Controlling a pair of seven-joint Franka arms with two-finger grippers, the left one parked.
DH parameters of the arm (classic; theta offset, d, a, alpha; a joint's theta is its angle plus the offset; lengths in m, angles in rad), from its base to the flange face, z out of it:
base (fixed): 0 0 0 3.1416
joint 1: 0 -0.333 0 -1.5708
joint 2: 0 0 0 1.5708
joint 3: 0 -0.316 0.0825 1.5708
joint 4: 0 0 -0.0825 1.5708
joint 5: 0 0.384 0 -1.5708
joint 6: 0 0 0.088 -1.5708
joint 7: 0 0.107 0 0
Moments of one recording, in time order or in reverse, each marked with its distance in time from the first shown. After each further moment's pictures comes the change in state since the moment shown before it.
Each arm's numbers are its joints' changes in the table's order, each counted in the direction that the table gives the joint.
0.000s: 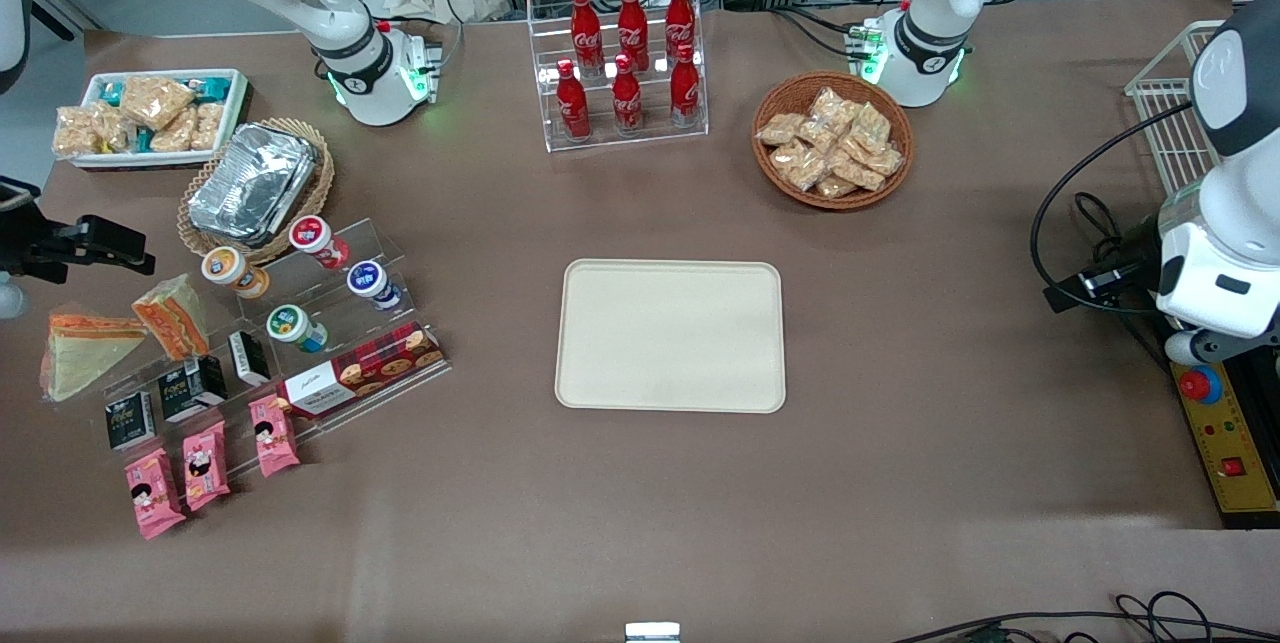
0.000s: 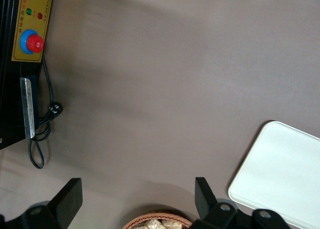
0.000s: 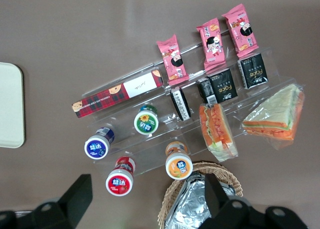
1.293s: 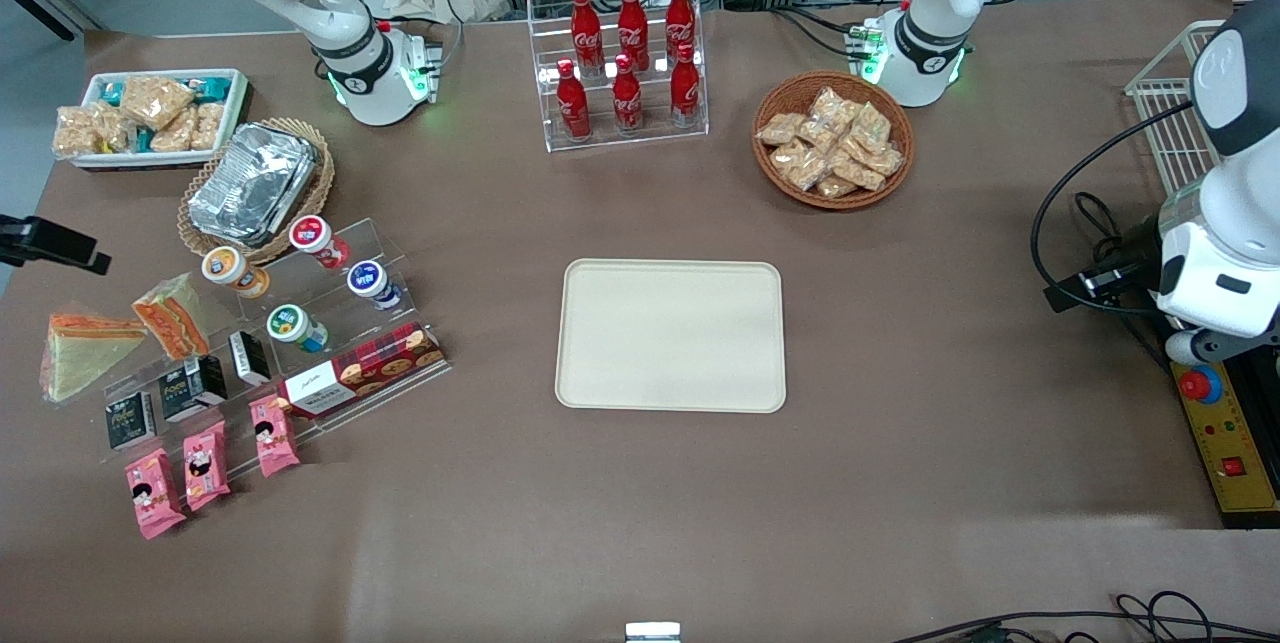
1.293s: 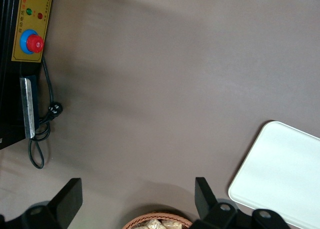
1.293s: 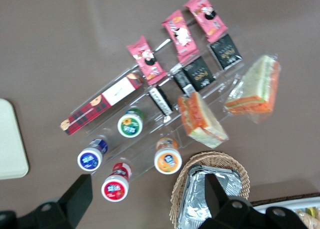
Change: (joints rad) arm 0.091 0.014 0.020 0.009 0.014 -0.005 0.141
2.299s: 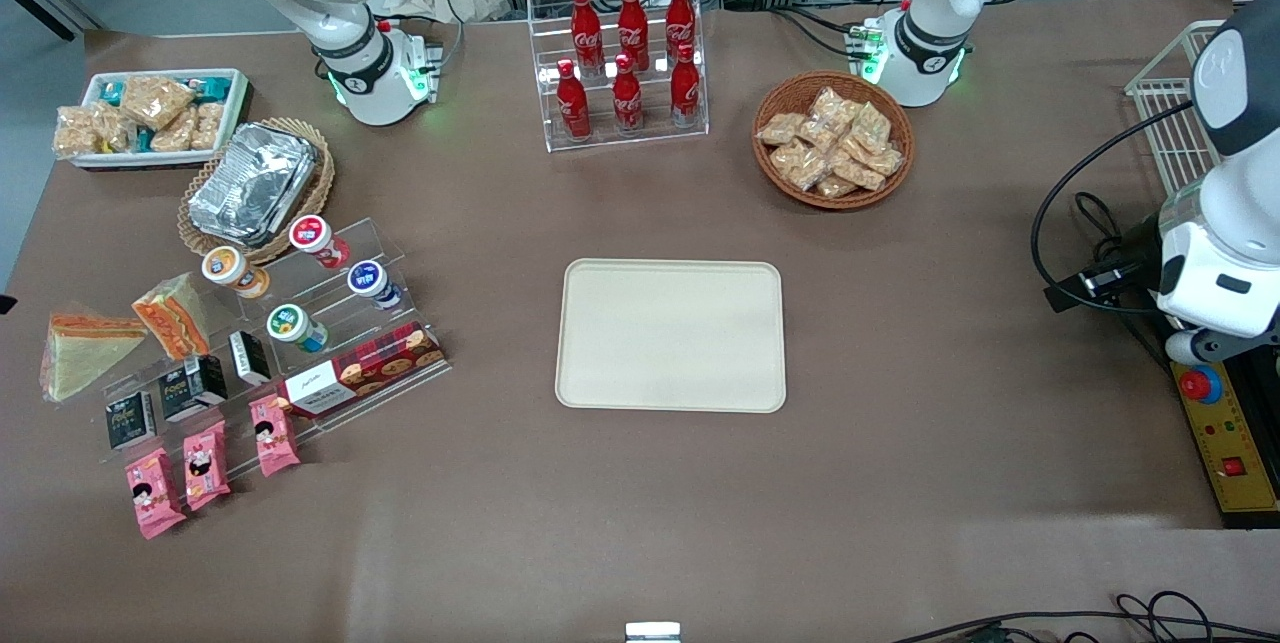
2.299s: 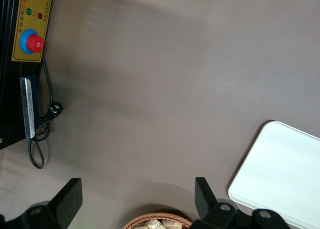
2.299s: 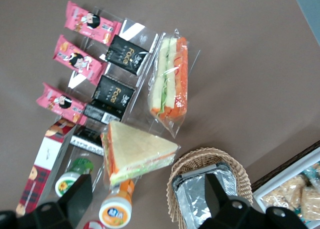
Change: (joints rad) arm 0.253 -0.155 0.006 0.019 0.022 -0.113 0.233
